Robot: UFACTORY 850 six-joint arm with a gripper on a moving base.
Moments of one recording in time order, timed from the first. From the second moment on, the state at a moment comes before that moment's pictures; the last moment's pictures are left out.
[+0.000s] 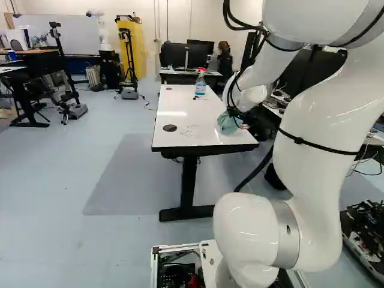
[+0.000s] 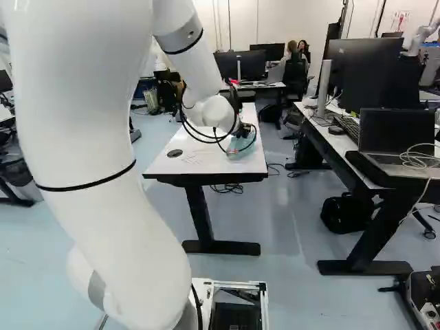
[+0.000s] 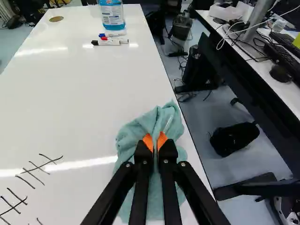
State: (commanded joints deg) arm -16.6 -9.4 -47.1 -6.1 14.4 0.0
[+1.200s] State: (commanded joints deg) arm -11.1 -6.9 -52.9 -6.1 4.8 0.0
